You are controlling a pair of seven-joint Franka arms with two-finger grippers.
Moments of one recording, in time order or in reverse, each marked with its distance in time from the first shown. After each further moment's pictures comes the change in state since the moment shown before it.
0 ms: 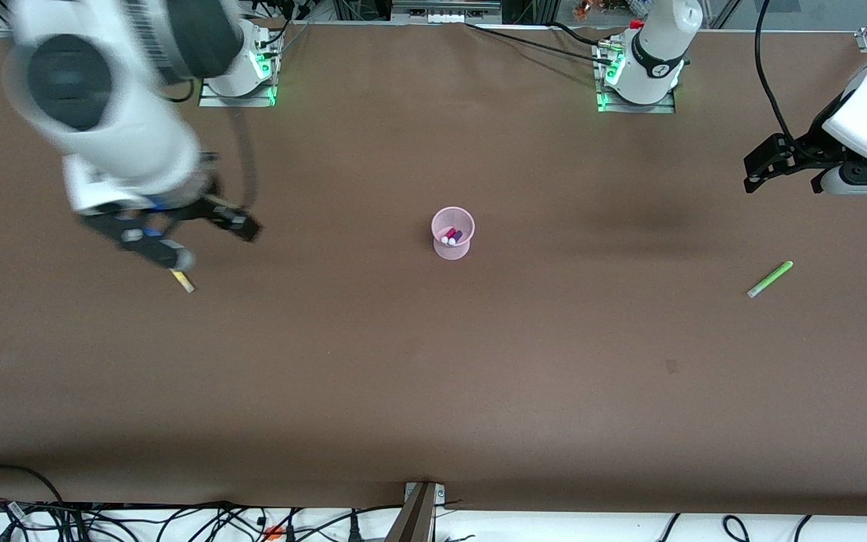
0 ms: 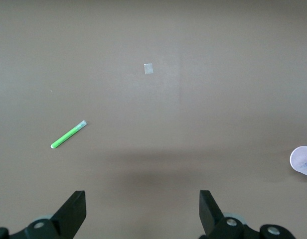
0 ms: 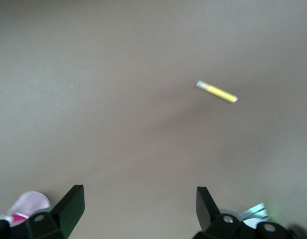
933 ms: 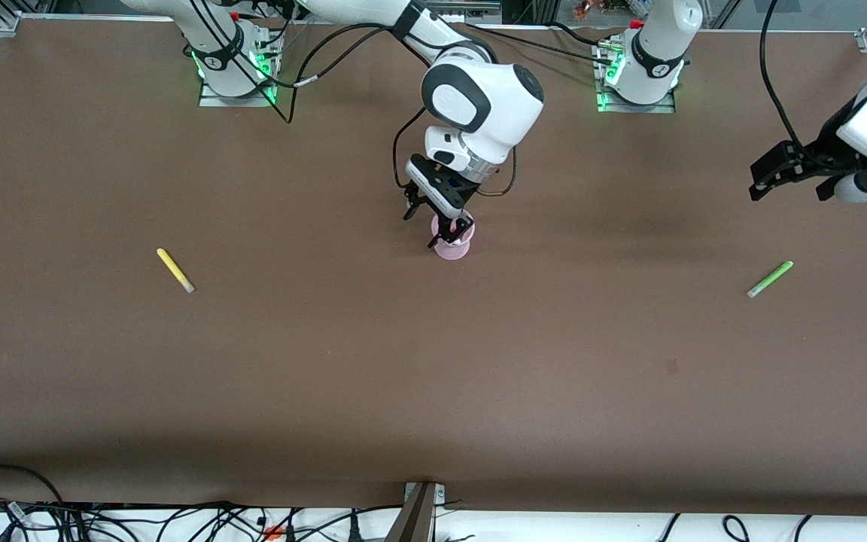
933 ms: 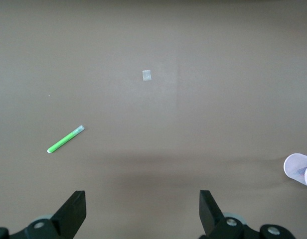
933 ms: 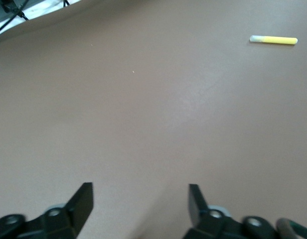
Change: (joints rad) left arm 0.013 -0.001 0.001 -0.001 -0.022 0.024 0.000; right arm 0.636 0.422 0.081 -0.032 -0.610 0.322 1.292
